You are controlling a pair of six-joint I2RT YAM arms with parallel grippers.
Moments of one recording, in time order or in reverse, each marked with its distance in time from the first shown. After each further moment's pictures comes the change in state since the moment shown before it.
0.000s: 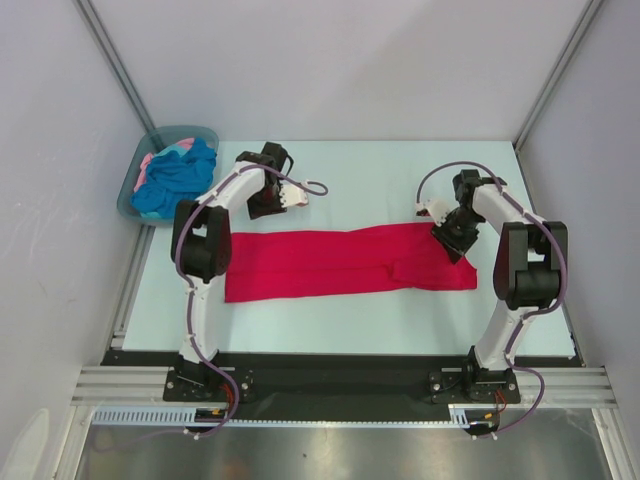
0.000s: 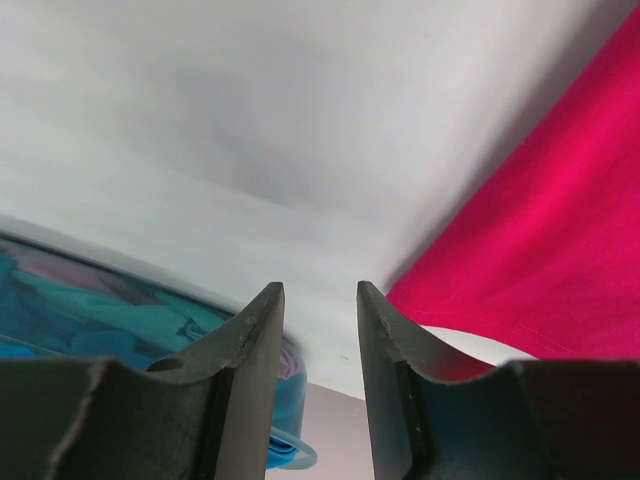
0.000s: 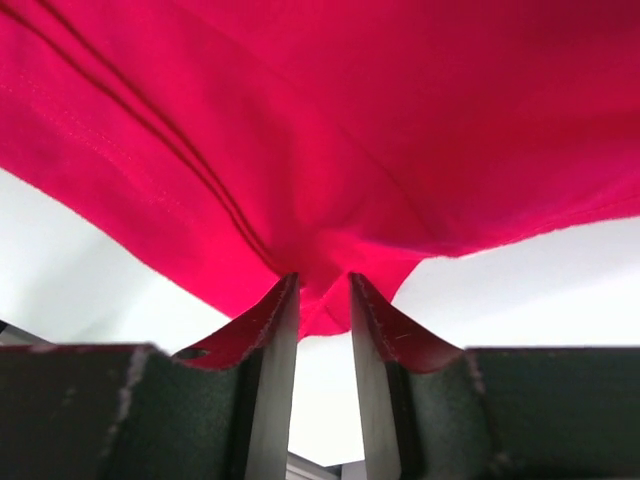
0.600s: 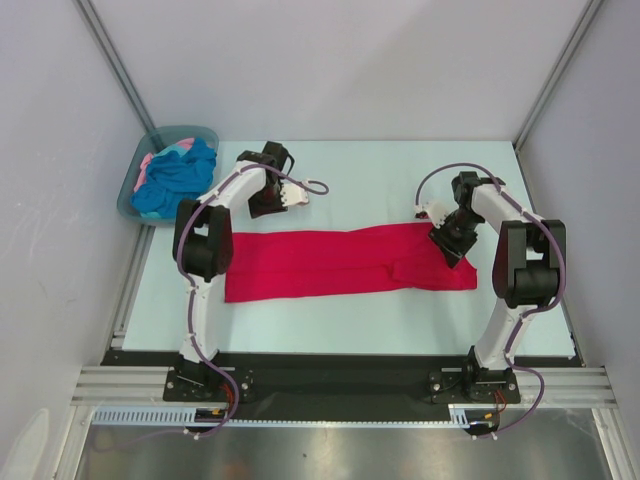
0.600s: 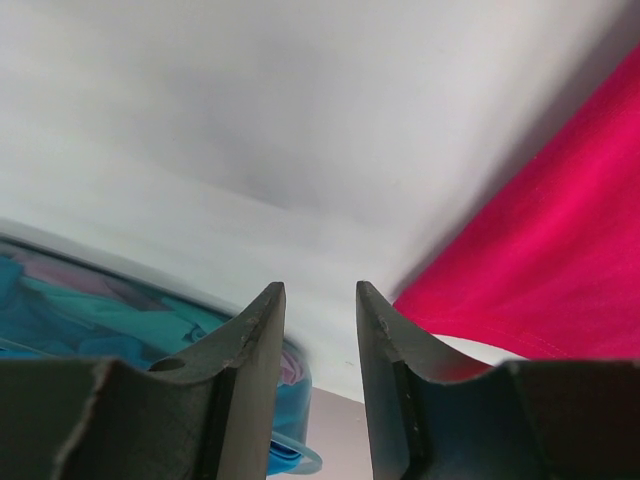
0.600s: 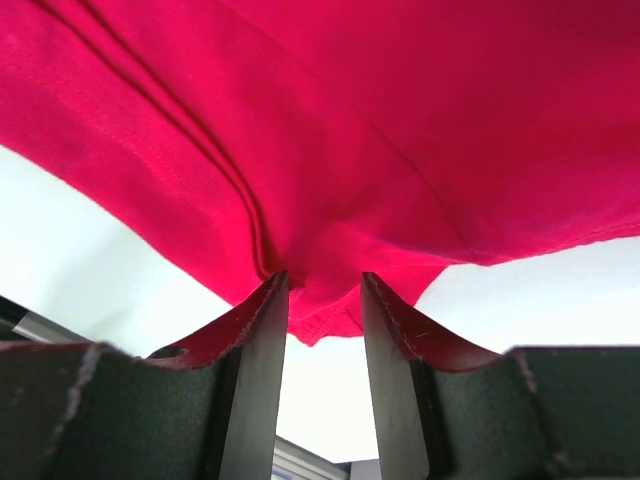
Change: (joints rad) left arm -0.001 0.024 0.028 0.000 0.000 0.000; right arm 0.001 0.019 0.004 -0.029 -0.020 0.000
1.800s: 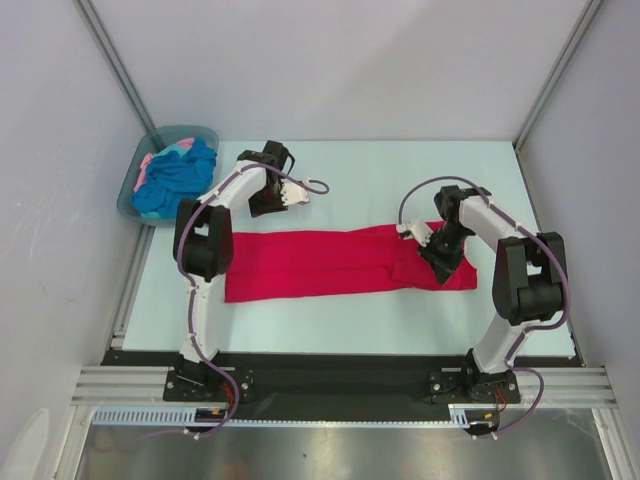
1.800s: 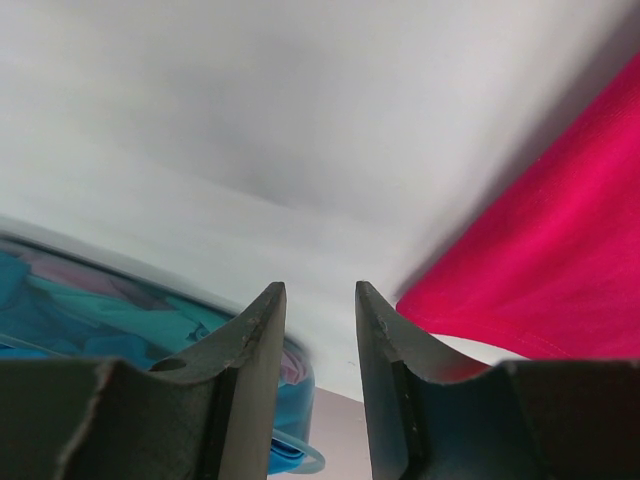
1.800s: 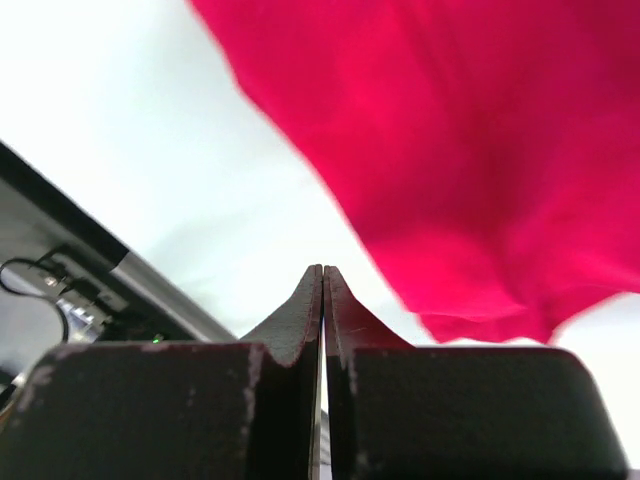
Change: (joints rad) left arm -0.002 0.002 0.011 0.000 -0.001 0.000; right arm 0.128 -0.123 -0.113 -0.103 -0.091 0.000
